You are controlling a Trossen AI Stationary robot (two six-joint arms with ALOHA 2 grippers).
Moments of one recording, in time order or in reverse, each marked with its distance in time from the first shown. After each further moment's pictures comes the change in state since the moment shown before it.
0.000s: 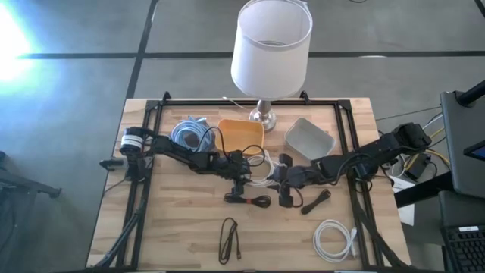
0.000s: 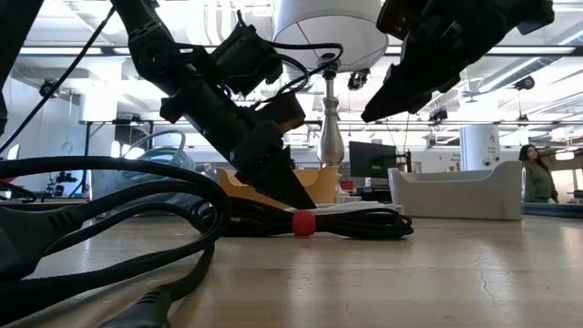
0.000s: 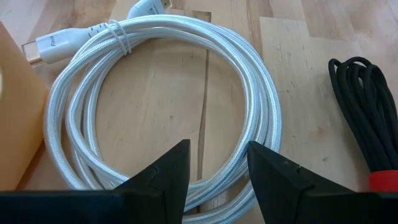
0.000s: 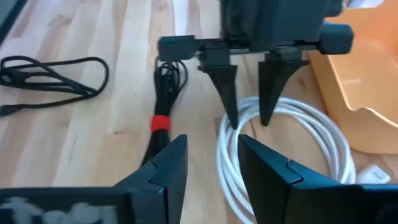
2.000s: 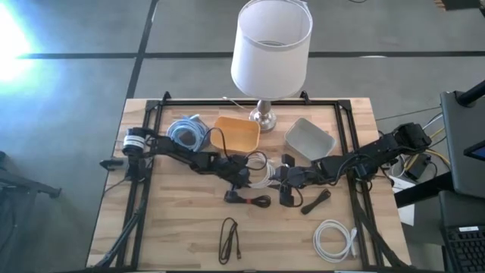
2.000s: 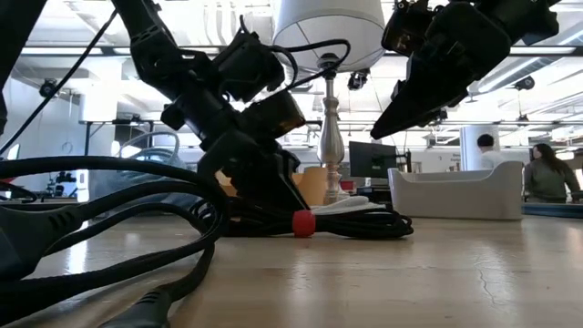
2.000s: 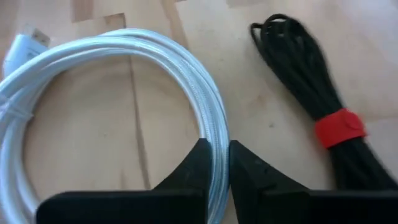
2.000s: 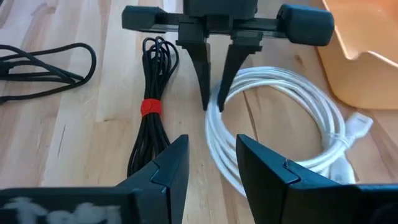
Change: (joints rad) left arm -0.014 0.040 0.003 -0.023 0.203 0.273; right arm -0.009 0.001 -0.046 0.009 0.000 0.056
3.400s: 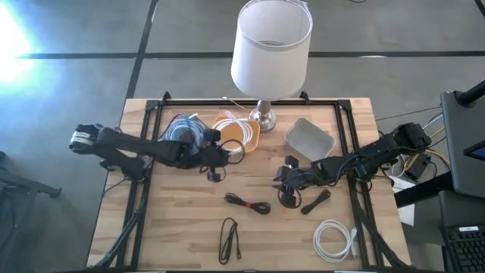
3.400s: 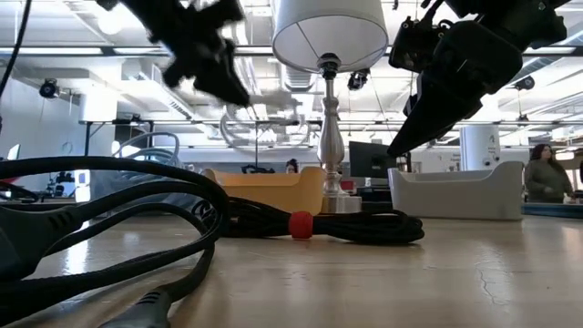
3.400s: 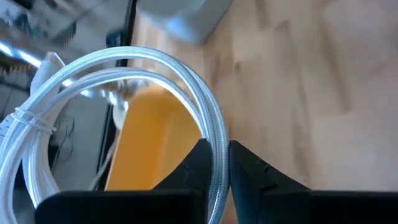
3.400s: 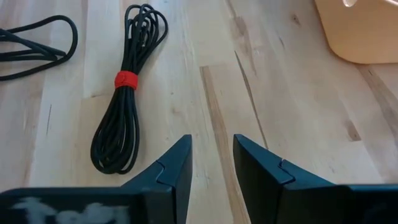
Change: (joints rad) left arm -0.064 -0.564 0.016 -0.549 -0.651 0.132; right arm 0.006 0.001 -0.019 -0.071 0.002 0.086
